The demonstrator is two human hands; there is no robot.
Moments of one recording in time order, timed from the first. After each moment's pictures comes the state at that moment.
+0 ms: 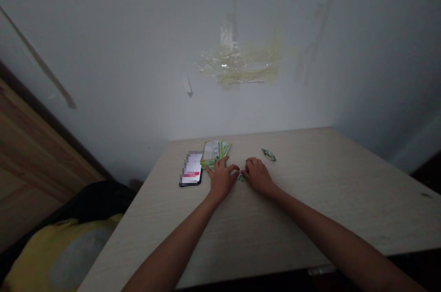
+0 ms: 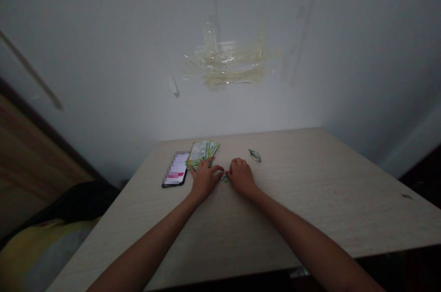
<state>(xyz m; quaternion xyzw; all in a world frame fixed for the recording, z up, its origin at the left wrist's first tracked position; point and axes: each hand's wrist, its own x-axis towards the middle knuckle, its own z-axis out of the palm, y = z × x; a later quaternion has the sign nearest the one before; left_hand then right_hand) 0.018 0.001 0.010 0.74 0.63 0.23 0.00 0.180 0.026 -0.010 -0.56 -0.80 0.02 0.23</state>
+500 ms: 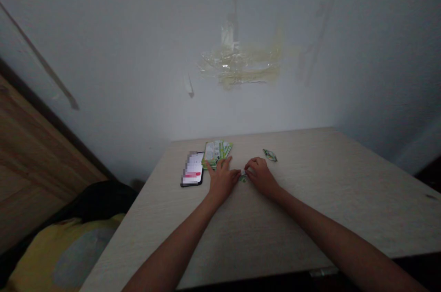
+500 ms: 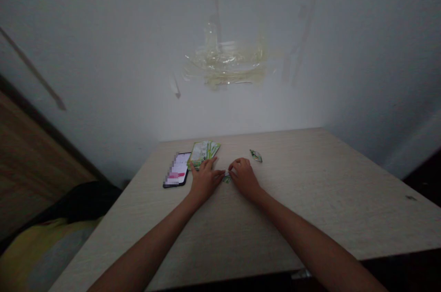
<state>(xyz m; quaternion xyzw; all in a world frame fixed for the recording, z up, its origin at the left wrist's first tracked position) 0.013 -0.004 0.012 0.78 0.58 0.20 -0.07 0.192 0.018 -0.005 -0.49 -0.80 0.04 0.34</state>
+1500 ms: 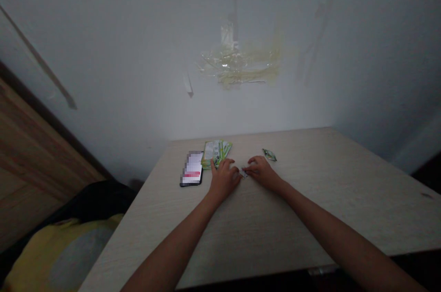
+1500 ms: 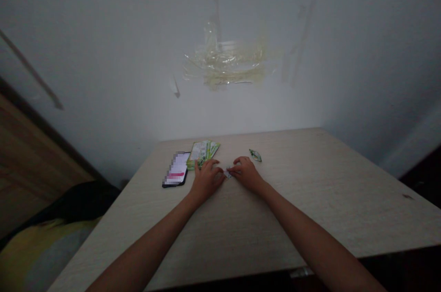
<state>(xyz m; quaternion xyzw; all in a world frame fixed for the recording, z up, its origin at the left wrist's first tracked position) 0.010 -0.001 0.007 0.81 0.52 0.25 -0.07 0.215 0.047 -0.026 -0.40 -0.85 0.03 0.34</state>
